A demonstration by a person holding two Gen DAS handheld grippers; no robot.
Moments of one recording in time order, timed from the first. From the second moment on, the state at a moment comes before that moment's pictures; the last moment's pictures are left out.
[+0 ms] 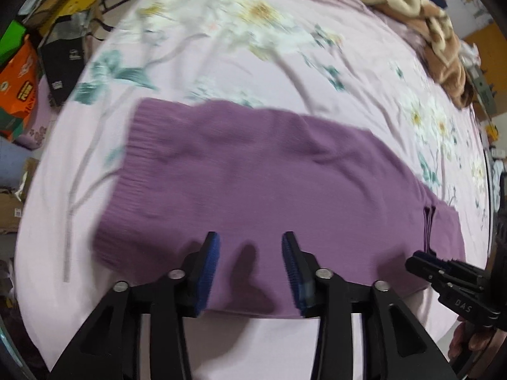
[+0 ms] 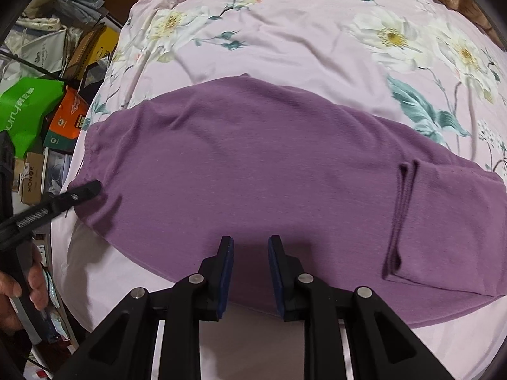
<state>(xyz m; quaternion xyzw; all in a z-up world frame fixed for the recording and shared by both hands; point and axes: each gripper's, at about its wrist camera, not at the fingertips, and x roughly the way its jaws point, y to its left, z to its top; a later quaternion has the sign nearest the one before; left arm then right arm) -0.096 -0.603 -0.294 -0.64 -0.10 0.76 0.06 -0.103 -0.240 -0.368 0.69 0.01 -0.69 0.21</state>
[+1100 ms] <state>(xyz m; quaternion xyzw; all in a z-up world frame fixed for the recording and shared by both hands) -0.066 -0.740 -0.343 -0.67 -0.28 0.69 0.04 -0.101 -0.311 -0.383 0.70 0.04 -0.68 0.24</state>
